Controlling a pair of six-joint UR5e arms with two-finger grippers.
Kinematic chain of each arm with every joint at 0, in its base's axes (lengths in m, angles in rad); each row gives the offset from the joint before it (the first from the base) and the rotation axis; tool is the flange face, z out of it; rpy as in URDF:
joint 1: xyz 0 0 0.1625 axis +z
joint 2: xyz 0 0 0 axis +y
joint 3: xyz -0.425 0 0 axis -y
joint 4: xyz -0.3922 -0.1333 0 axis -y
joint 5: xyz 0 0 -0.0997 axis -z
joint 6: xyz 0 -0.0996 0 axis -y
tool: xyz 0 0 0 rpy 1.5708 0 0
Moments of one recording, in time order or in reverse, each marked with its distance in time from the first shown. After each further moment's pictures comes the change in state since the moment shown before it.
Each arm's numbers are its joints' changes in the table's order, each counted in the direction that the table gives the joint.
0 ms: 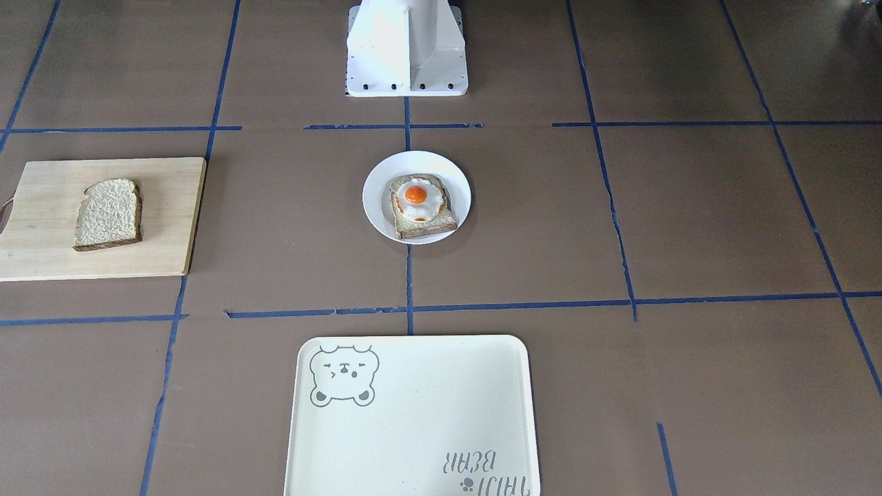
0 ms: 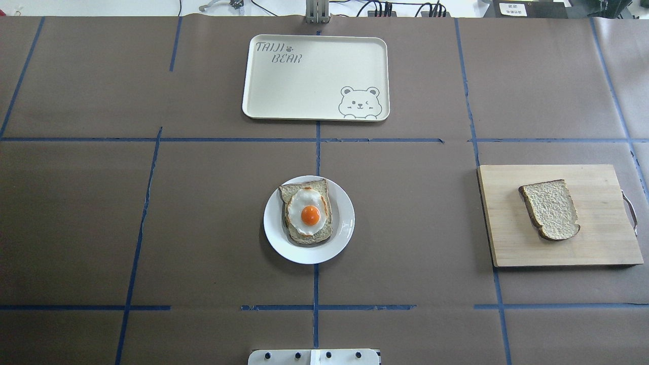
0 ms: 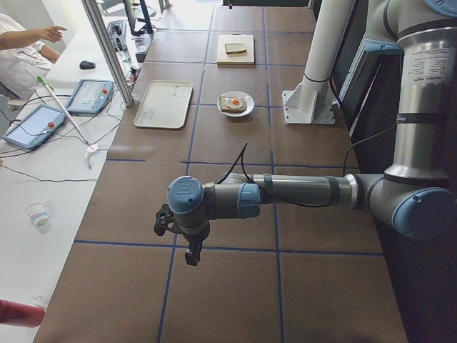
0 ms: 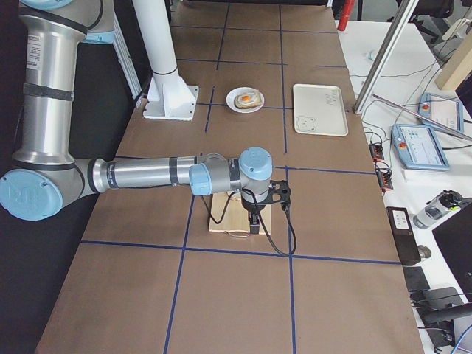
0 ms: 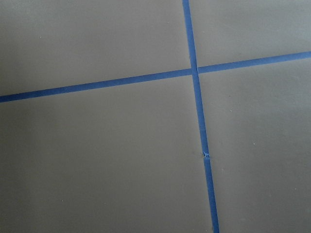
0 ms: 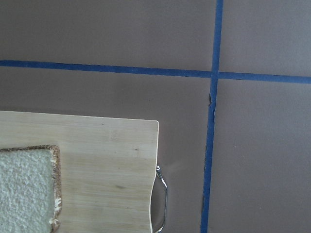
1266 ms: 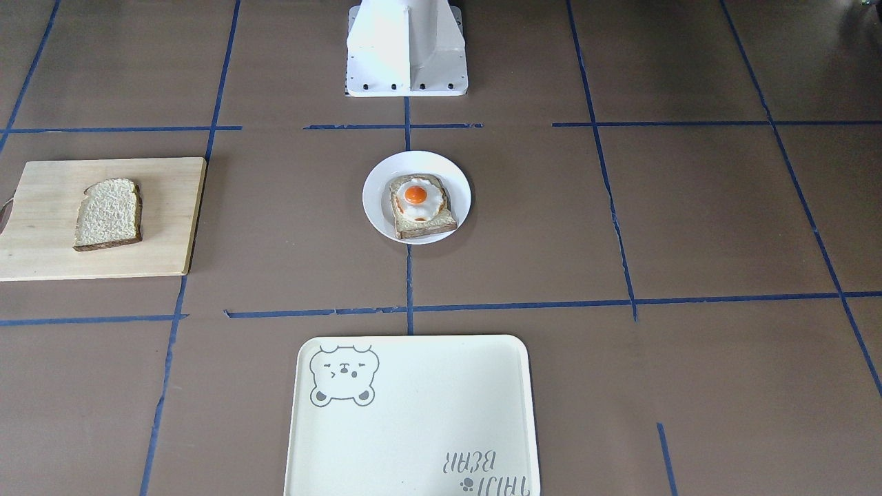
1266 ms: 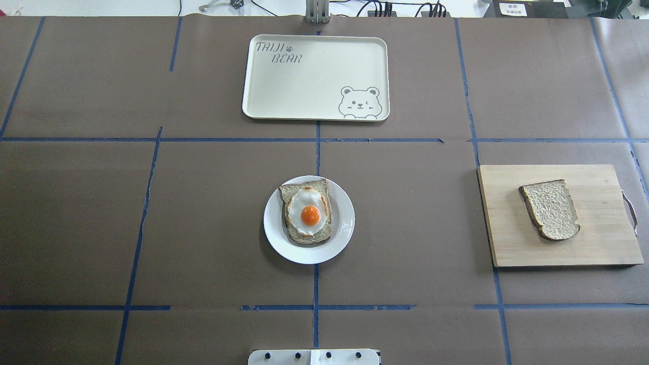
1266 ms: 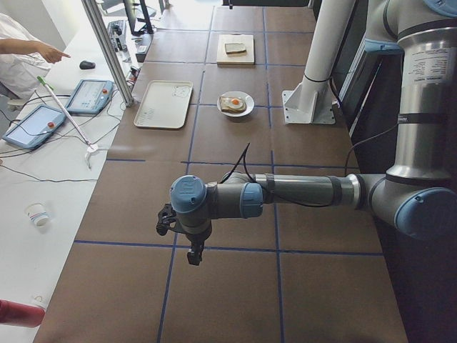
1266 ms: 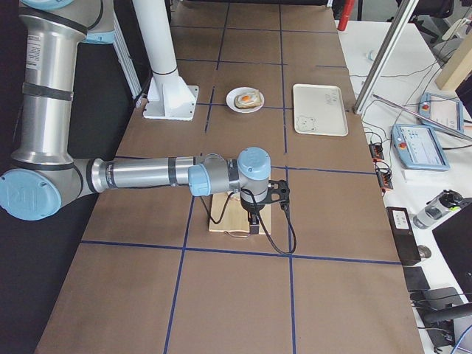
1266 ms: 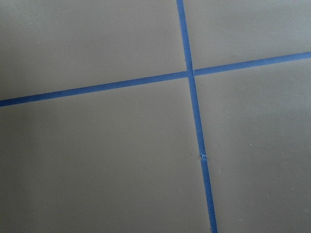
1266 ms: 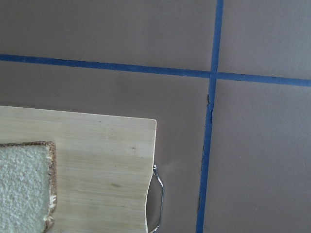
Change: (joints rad) left arm 0.003 -0.033 -0.016 -0.004 -0.002 -0.007; right arm -0.008 0.006 0.004 0.018 0.012 -0.001
